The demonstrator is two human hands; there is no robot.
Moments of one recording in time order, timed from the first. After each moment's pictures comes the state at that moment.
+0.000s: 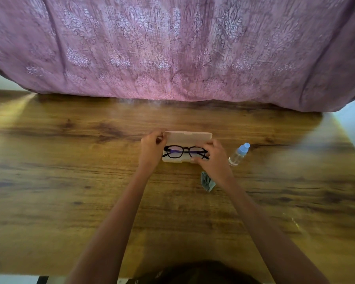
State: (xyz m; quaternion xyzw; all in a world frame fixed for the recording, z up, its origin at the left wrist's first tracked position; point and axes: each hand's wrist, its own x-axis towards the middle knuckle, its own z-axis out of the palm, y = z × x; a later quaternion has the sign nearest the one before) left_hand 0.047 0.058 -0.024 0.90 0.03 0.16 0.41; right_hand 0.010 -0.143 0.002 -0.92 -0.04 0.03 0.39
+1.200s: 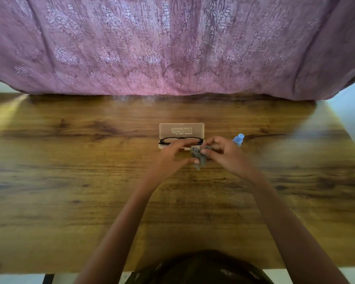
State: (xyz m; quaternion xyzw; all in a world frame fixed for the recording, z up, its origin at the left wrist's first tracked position) left_hand -0.005 0.019 0.003 0.82 -0.20 -0.04 0.53; right_hand -0.009 -0.181 0.043 -0.81 -0.04 0.15 0.56
